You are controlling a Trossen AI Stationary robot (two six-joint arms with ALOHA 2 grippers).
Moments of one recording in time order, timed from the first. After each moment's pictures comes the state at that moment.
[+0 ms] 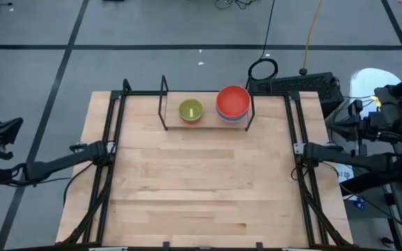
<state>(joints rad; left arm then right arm) 0.40 0.09 1.78 -1.57 -0.31 -0.19 -0.26 0.22 1.24 -1.11 -0.11 -0.01</state>
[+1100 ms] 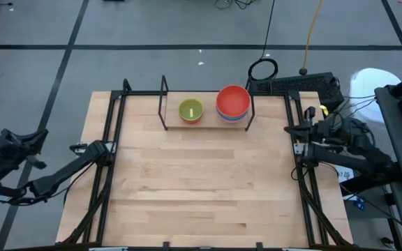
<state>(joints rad) 0.69 0.01 1.52 -1.56 -0.21 -0.05 -0.26 0.01 0.53 -0.50 -0.11 -0.09</state>
